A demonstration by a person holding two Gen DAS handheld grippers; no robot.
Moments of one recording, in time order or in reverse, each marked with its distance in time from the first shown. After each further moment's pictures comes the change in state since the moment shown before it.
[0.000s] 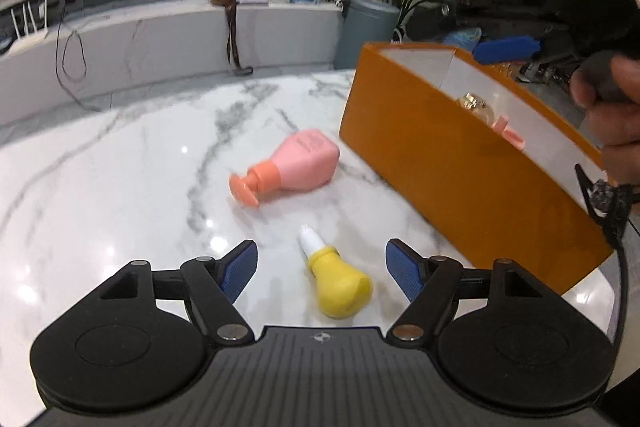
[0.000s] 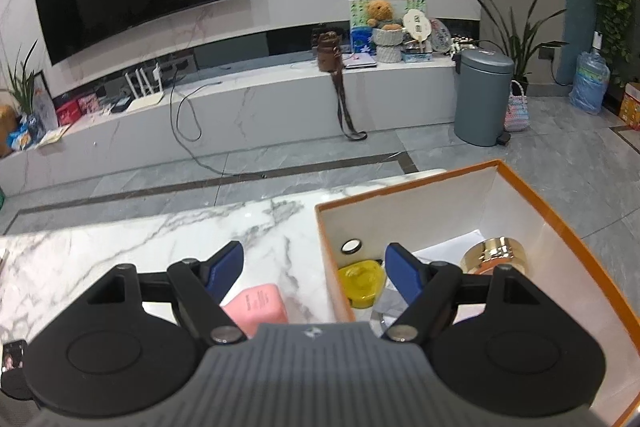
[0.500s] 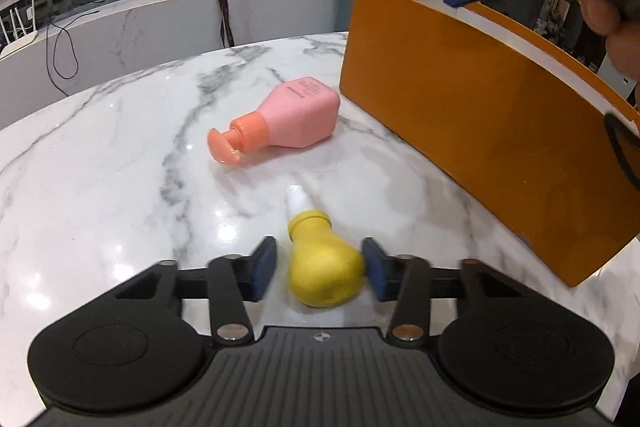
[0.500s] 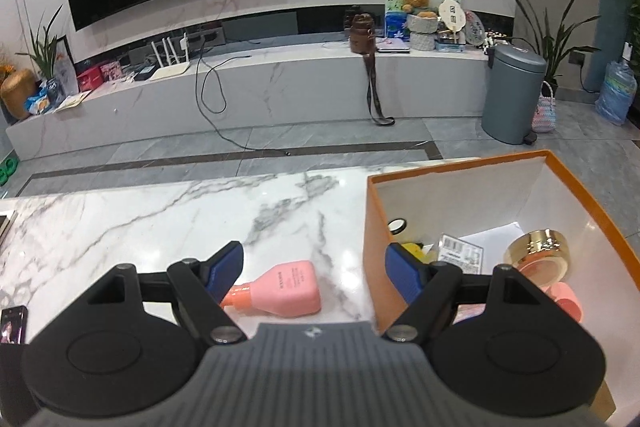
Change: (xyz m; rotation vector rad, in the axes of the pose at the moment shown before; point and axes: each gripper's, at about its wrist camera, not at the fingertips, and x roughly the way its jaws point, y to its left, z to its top) left arm 0.025 -0.004 -0.027 0.069 0.039 0.031; right arm 0.026 0.029 -0.013 -0.082 0.053 0.056
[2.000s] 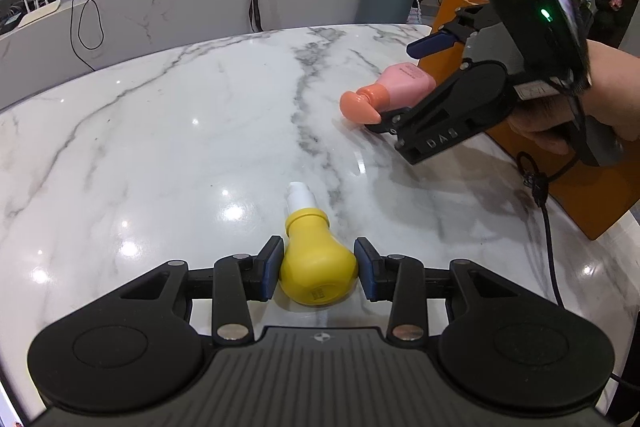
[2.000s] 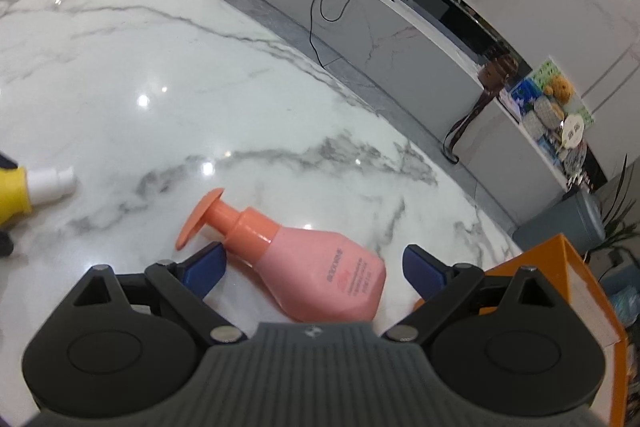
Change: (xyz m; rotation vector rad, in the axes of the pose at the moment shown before) left arm -0.041 0.094 -0.021 -0.044 0.049 -0.015; right arm 0.125 0.068 -0.046 -0.746 0.139 0.012
